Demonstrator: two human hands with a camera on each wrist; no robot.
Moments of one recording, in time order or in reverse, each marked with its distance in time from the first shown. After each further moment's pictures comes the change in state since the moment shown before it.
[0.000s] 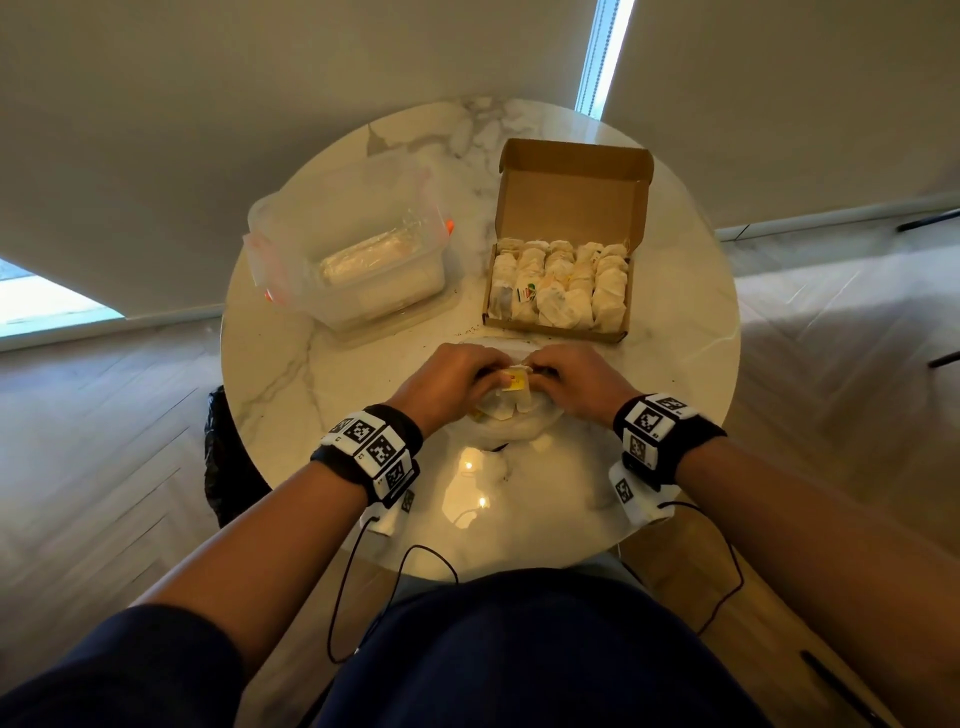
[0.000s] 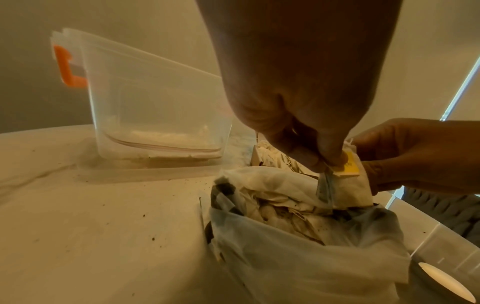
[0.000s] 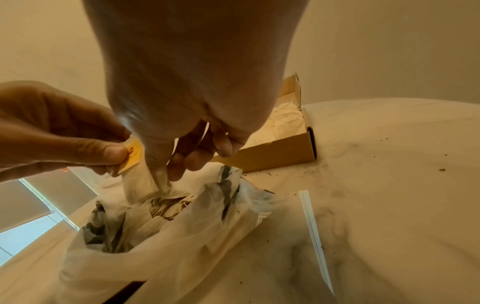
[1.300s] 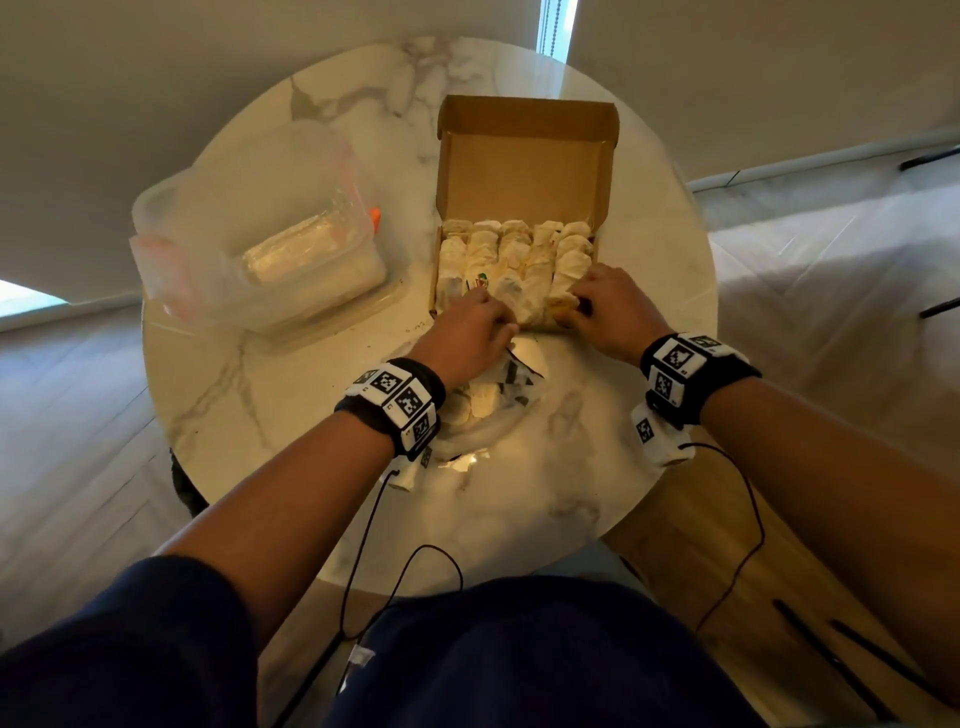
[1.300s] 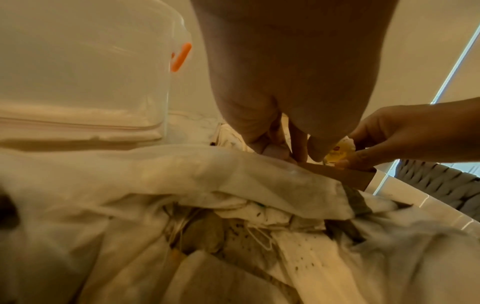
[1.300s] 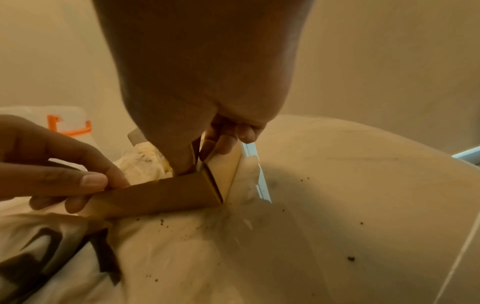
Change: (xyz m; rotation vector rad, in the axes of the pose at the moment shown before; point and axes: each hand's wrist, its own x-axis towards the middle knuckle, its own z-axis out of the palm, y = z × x) left_hand 0.106 0.003 0.048 0.064 -0.044 -0.125; right_hand 0.023 0.084 -0.079 -0.278 0.058 0.249
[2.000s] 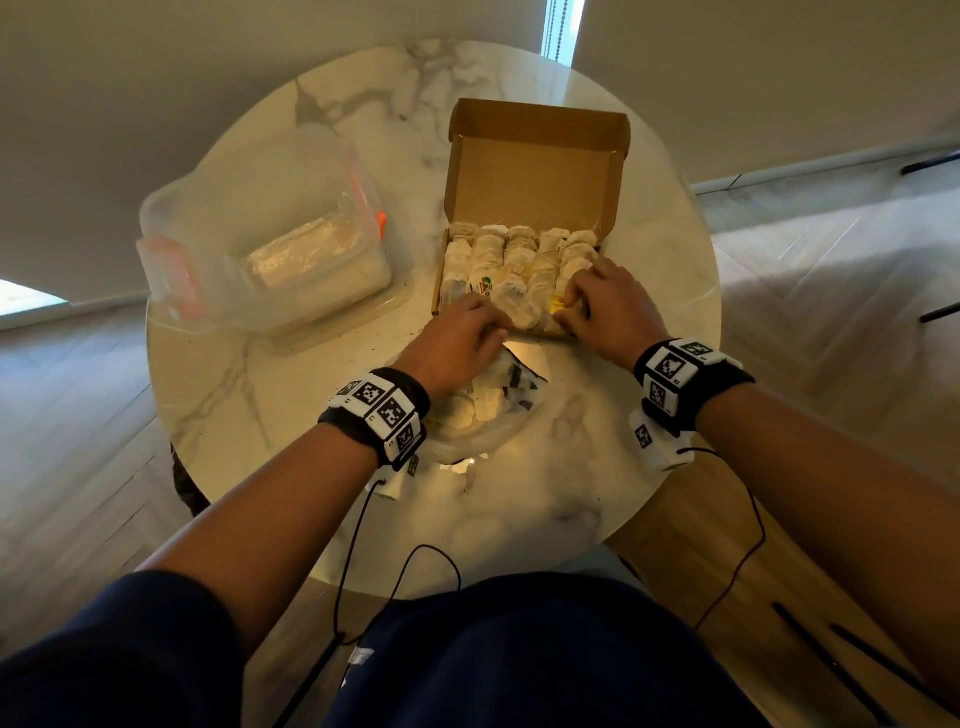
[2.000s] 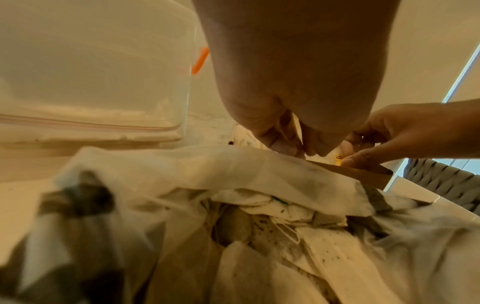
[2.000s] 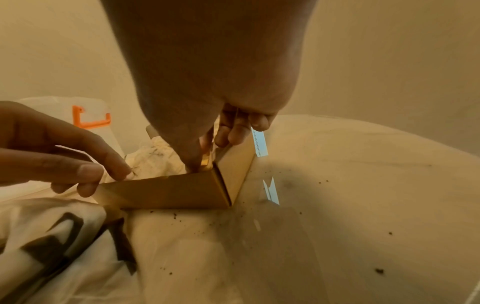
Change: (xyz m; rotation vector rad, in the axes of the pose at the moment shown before) left_hand -0.011 -0.014 -0.008 -0.034 0.024 0.088; right_hand 0.000 -0.011 0.000 -0.006 0.099 0.060
